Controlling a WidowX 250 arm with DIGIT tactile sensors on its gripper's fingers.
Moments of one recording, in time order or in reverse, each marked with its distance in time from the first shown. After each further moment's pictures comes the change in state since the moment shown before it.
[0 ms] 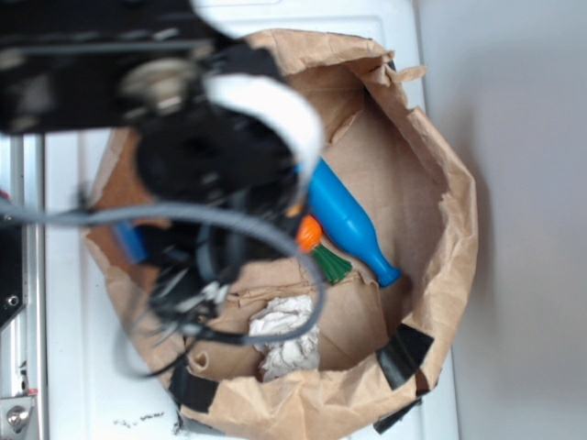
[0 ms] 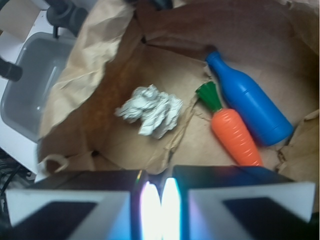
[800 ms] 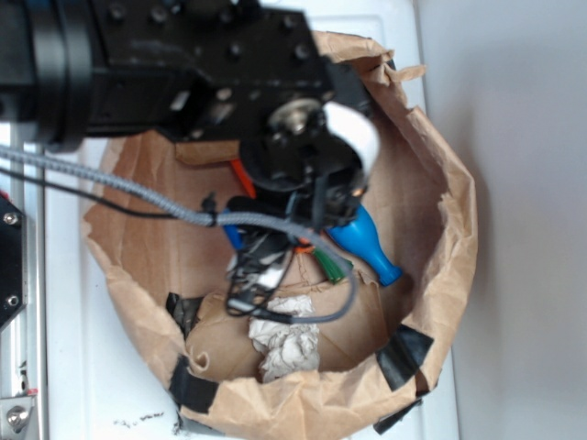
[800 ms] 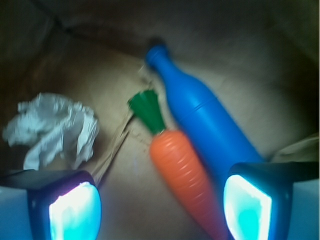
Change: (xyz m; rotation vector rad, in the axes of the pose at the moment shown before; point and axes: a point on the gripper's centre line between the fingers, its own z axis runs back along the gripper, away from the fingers) arm 0.007 0.048 -0.055 0.105 0.007 -0.057
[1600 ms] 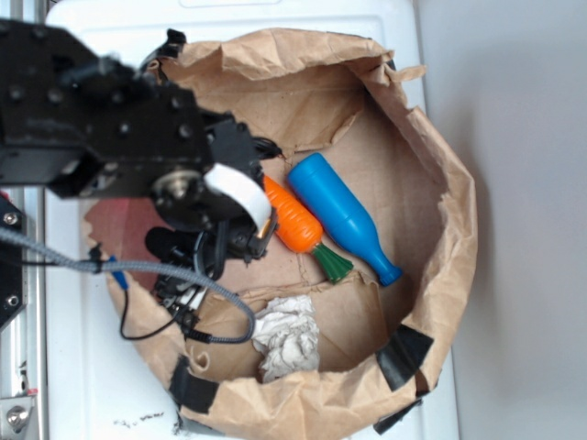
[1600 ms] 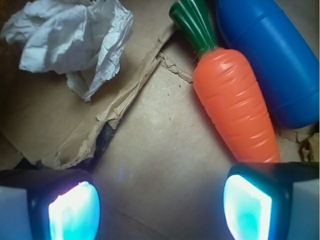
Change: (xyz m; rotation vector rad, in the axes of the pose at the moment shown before) arm -0.032 -0.025 -0.025 0.054 0.010 -0.054
